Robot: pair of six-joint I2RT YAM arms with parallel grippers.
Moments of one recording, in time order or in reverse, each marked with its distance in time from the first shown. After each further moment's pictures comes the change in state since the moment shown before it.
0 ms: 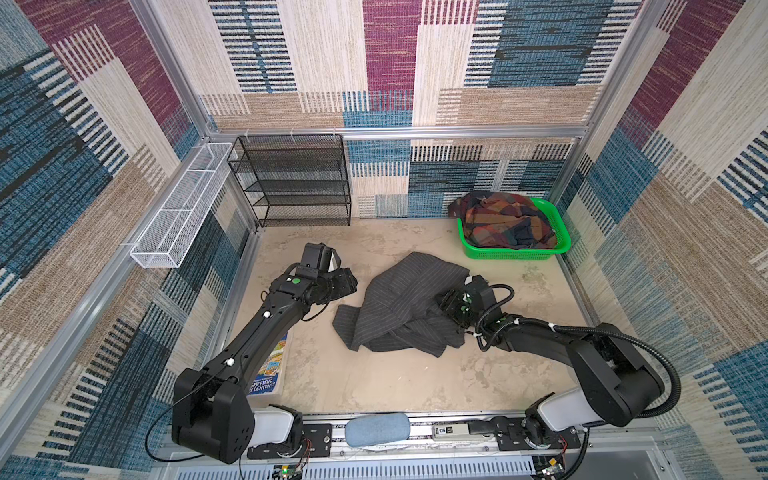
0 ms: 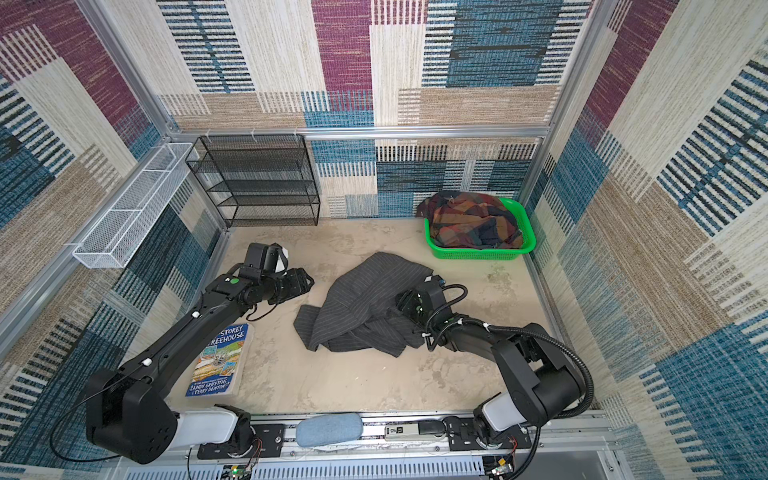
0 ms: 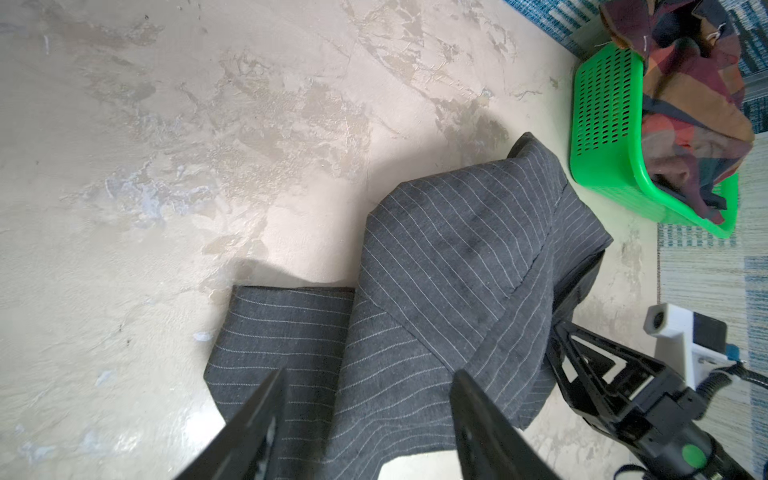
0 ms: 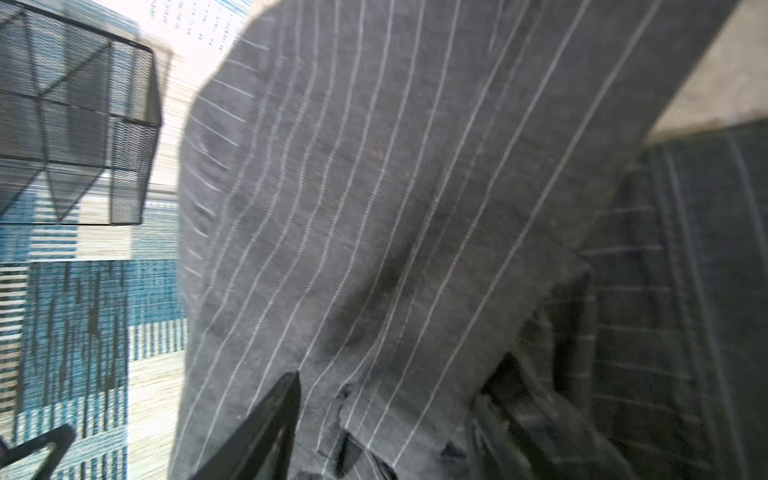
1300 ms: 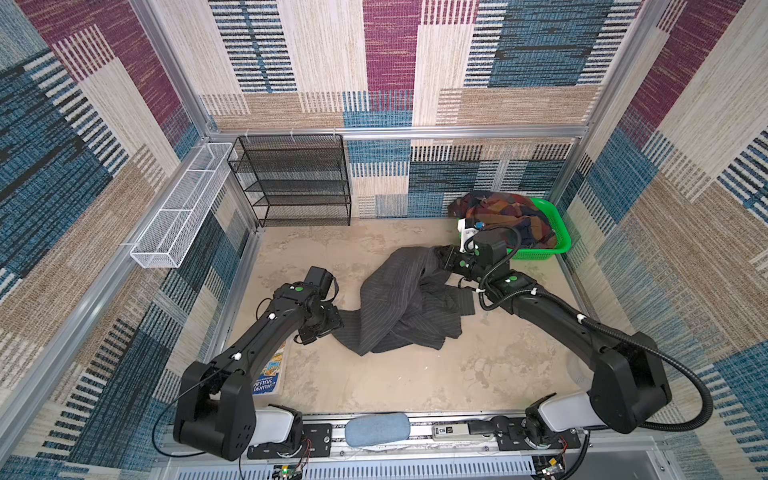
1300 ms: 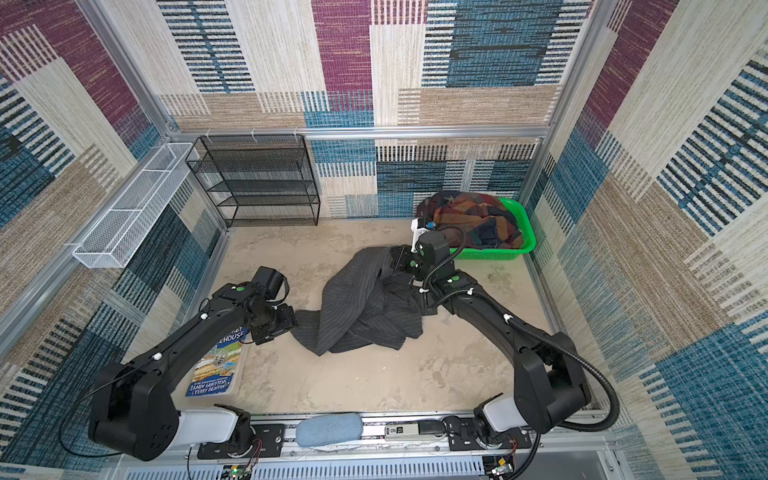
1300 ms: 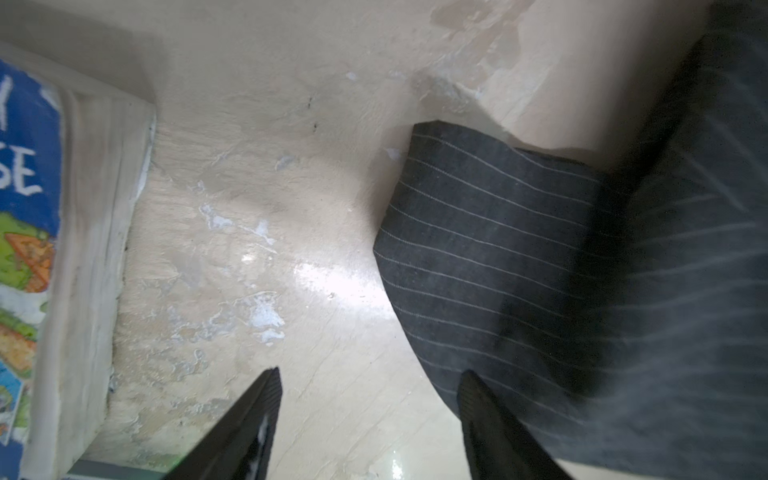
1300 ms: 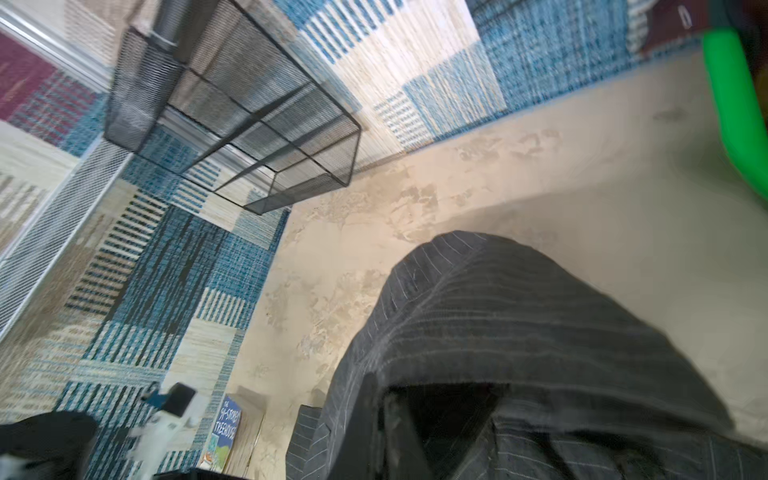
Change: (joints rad) left arm 0.021 0.051 -0.125 -0.334 -0.124 -0.102; right arm -0.037 -0.063 0.518 -0.305 -0.110 -0.426
